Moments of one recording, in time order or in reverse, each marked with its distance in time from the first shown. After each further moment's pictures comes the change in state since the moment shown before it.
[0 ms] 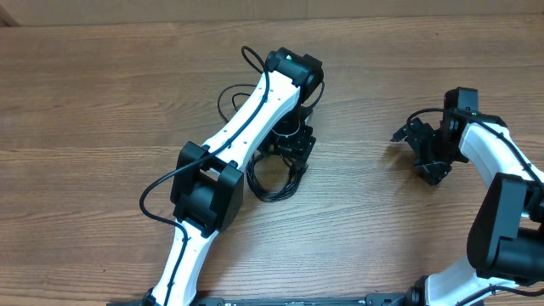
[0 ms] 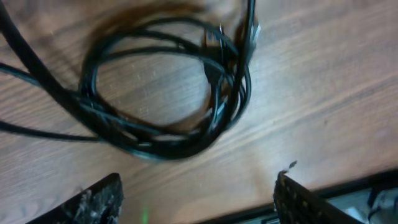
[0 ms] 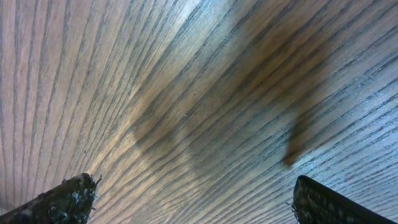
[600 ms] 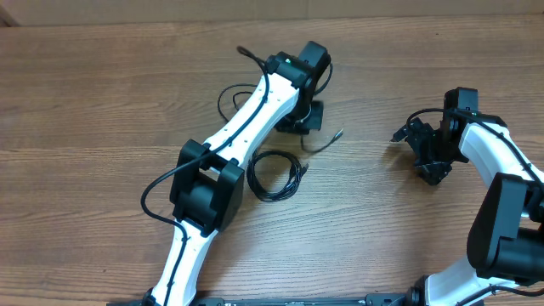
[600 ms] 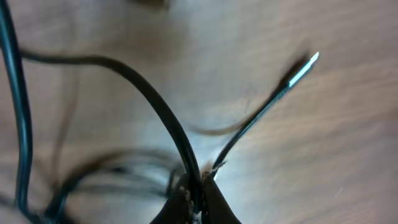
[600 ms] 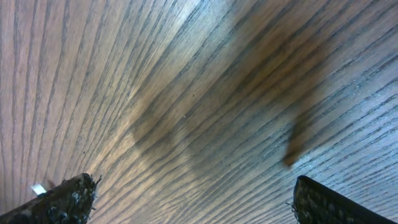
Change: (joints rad) left arm 0.015 0.000 -0.047 0.445 -0.003 -0.273; right arm 0.000 0.000 0.000 0.000 0.004 0.000
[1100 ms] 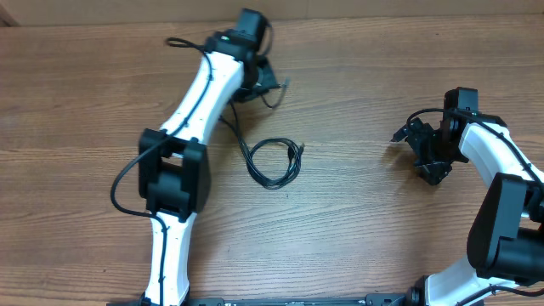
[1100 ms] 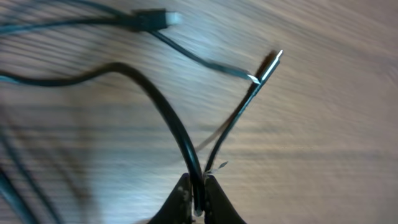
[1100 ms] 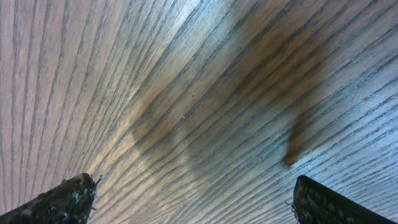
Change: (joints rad) left arm 0.253 0.000 0.000 0.150 -0.045 -0.240; right arm 0.000 0.000 0.000 0.000 0.003 0.000
